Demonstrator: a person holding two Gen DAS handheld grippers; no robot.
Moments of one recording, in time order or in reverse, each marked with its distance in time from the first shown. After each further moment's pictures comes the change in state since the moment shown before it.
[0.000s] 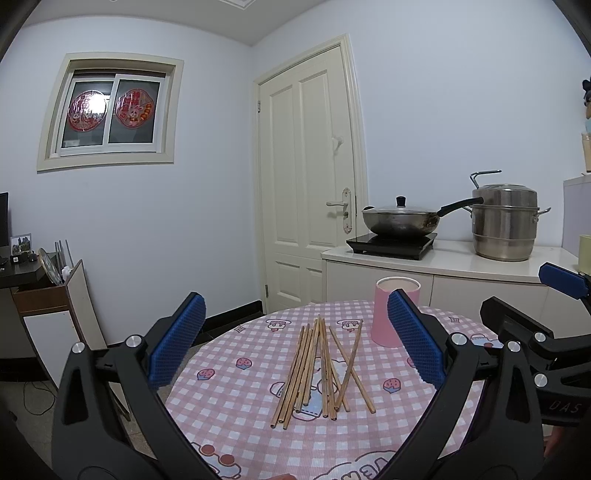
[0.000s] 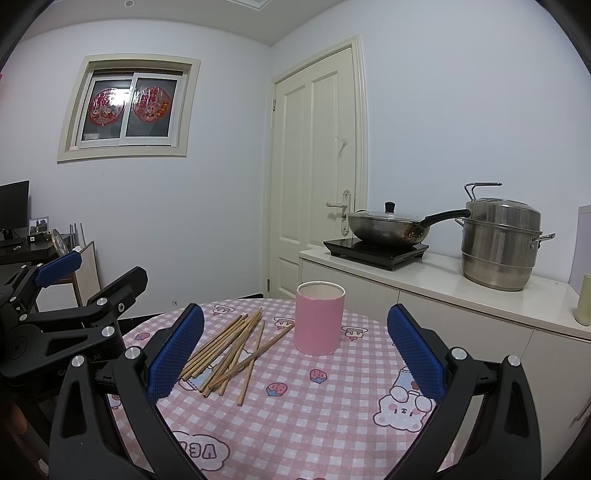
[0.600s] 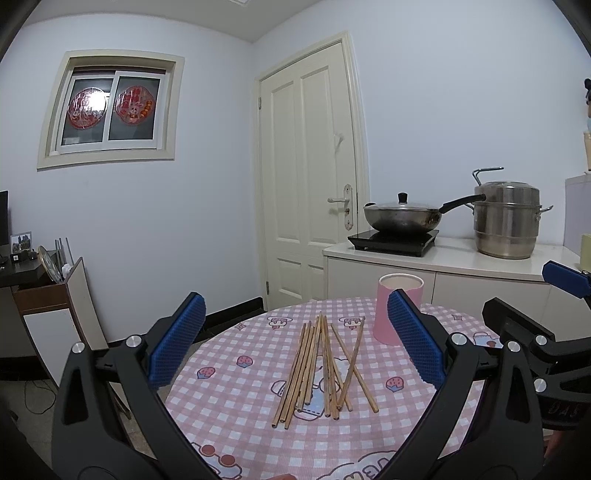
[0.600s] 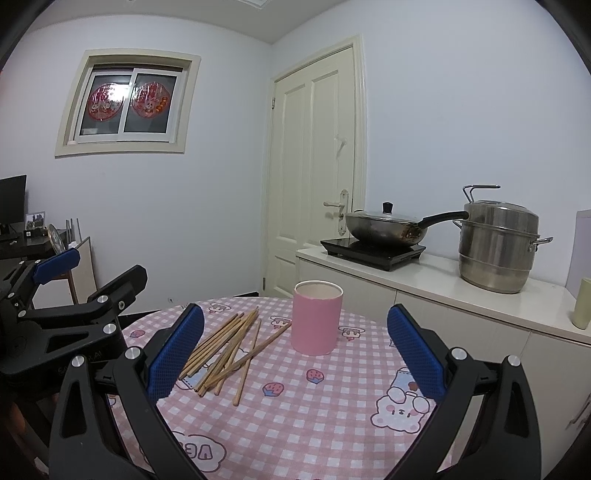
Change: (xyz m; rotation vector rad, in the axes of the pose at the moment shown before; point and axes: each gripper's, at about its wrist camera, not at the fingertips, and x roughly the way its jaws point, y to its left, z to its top) left arm 0.006 0.002 -0.002 0.004 0.016 0.004; right arm 0.005 0.004 0.002 -0.014 0.015 -0.019
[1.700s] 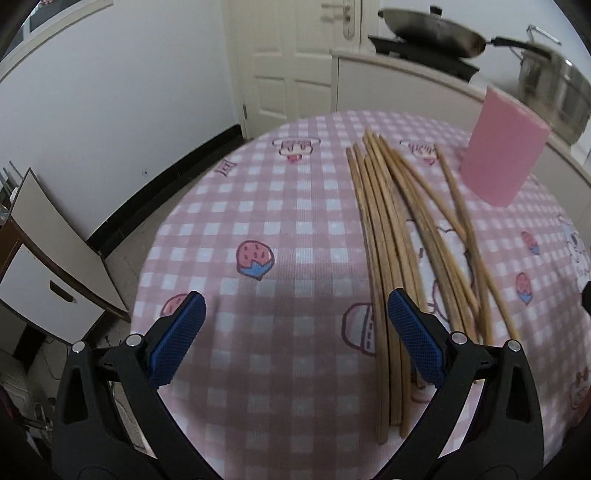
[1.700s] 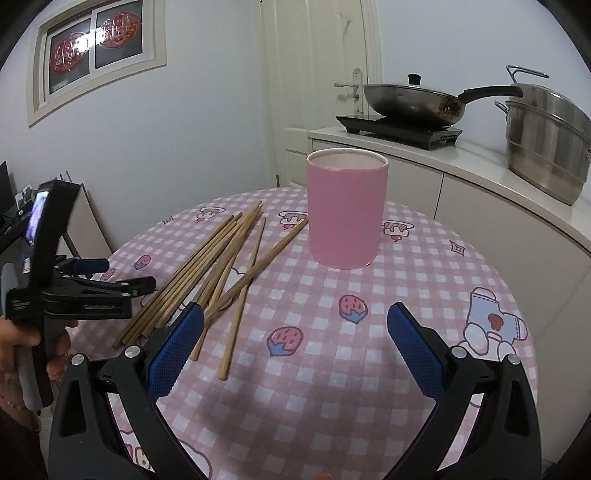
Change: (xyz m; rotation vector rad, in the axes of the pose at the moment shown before) left arm 0.208 0.061 -0.093 0.067 0.779 -0.117; right arm 0.134 -0.010 -0.047 0.107 0.438 0.082
